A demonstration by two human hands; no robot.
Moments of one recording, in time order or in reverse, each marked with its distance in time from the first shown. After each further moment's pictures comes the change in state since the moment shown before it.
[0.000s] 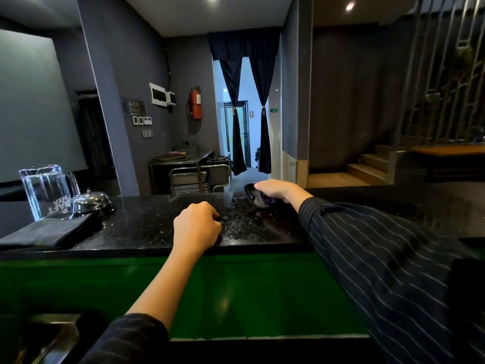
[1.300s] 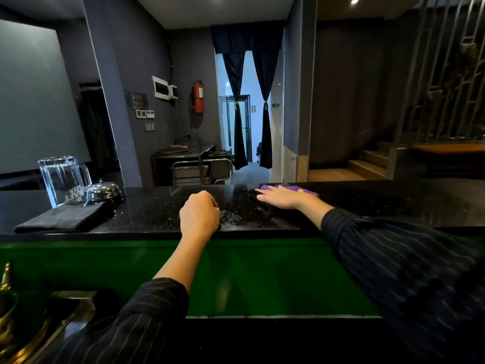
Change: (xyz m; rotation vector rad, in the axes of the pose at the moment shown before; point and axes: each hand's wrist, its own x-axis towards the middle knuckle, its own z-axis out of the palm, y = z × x) left_hand -0.013 0.006 -0.007 -0.179 0.079 -0.121; right_hand -0.049 0.029 0.014 -0.466 -0.076 -0.082
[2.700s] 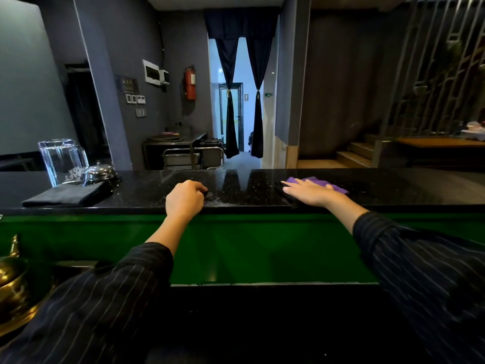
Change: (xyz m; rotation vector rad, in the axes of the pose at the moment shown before) left_hand -0.020 -0.008 -0.017 -0.011 -0.102 -0.039; right_hand -0.119 0.053 0.000 0.071 0.069 0.180
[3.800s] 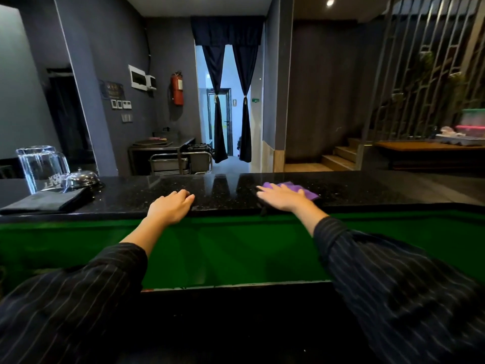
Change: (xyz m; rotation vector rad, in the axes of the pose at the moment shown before) left_hand -0.002 -0.001 -0.004 0.243 -0.290 0.116; right_hand -0.012 -0.016 0.007 -0.024 0.043 -0.015
